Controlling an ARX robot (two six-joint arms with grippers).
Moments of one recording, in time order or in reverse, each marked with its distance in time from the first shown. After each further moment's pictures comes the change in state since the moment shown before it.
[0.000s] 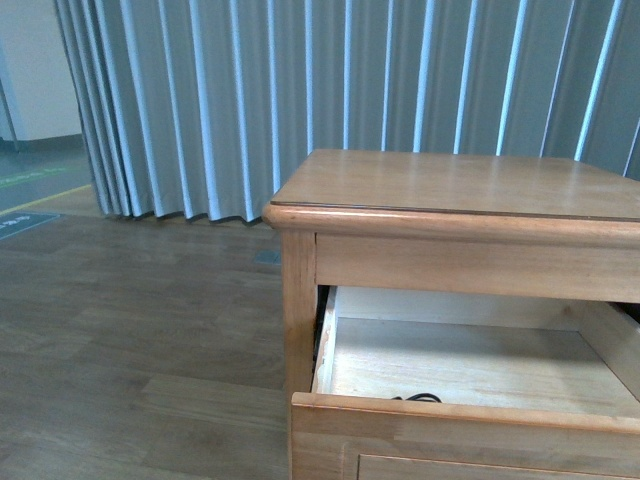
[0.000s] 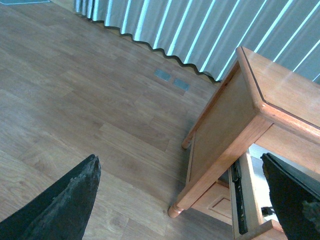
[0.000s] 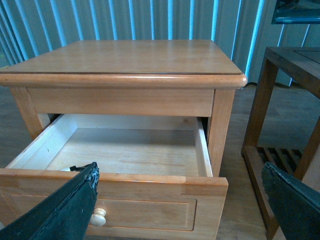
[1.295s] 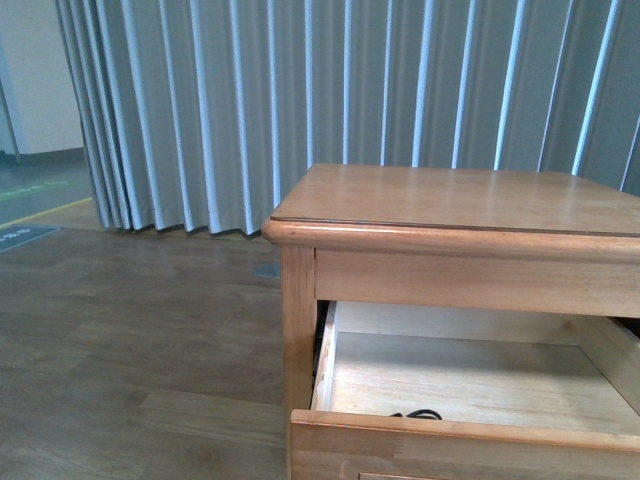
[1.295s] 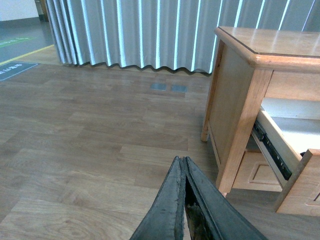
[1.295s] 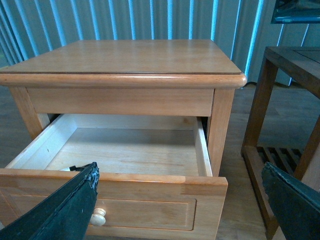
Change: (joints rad) left arm 0.250 -0.580 -0.261 -0.247 0.343 0.350; right arm 0.001 0.000 0.000 0.000 0.000 0.000
